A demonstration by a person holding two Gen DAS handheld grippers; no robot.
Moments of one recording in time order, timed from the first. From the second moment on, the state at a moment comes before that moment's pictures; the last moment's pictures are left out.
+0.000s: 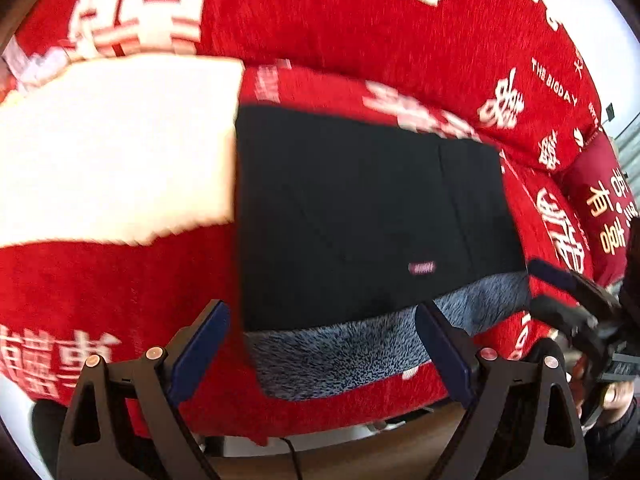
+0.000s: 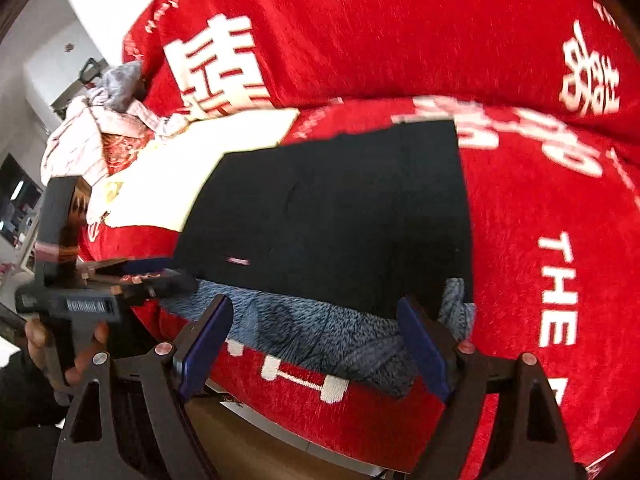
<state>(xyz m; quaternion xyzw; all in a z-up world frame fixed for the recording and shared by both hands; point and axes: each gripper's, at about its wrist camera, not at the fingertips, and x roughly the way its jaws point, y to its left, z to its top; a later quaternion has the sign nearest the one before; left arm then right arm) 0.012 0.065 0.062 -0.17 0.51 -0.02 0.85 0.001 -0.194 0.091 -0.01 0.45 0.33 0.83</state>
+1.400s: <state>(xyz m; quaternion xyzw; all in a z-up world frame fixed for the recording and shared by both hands) 0.155 0.129 0.022 -0.16 0.62 0.13 0.76 0.161 -0.124 0.048 -0.10 0.54 0.29 0.79</state>
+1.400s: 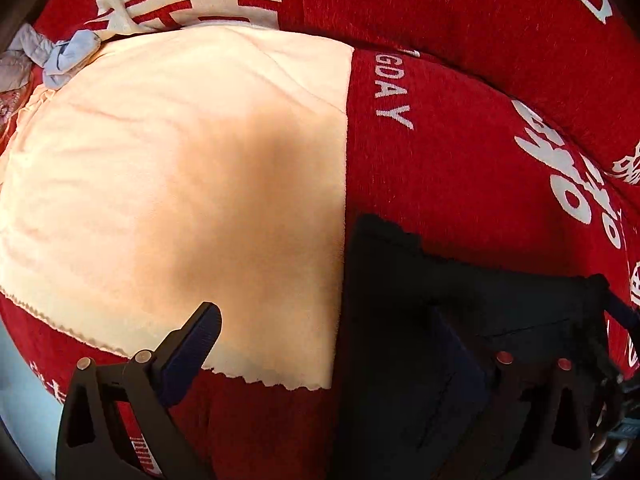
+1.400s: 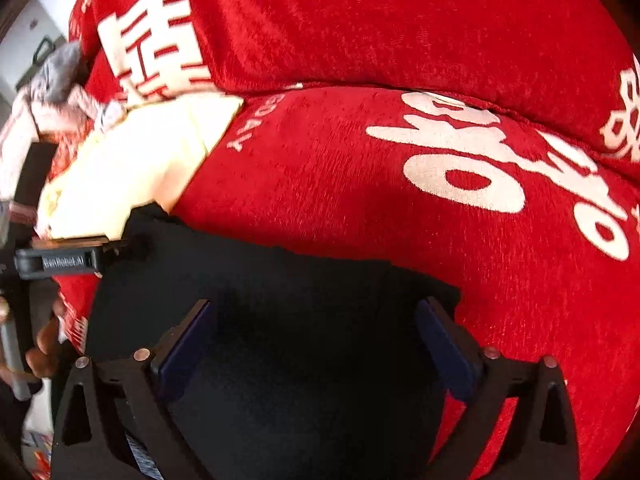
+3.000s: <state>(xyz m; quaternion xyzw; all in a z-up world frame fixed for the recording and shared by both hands) 0.038 0.087 0.070 -0.12 0.57 0.13 0.80 0.001 -0.196 0.058 -0.06 0.51 0.26 0.82</state>
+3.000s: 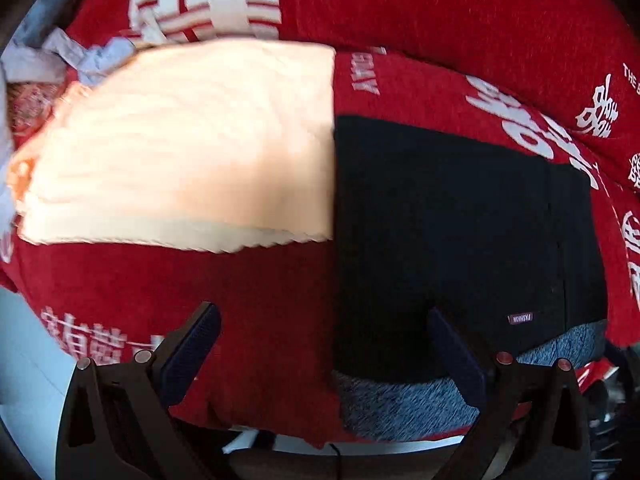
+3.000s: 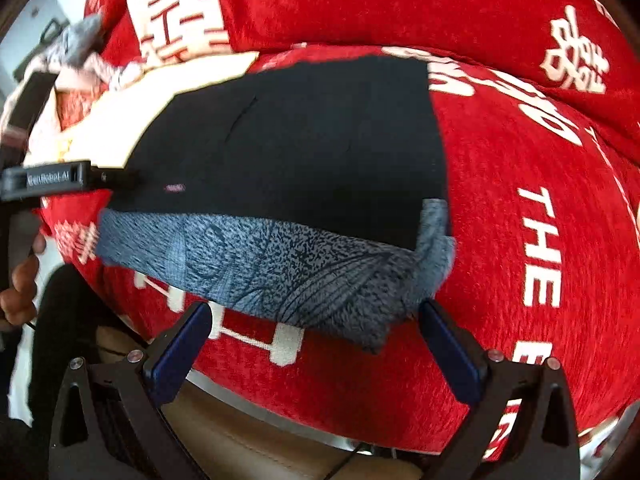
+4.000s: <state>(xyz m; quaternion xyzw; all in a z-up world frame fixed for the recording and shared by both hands) 0.010 0.071 0.045 -0.13 0.58 0.11 0.80 0.136 -0.119 0.048 -0.13 0.53 0.25 0.80</state>
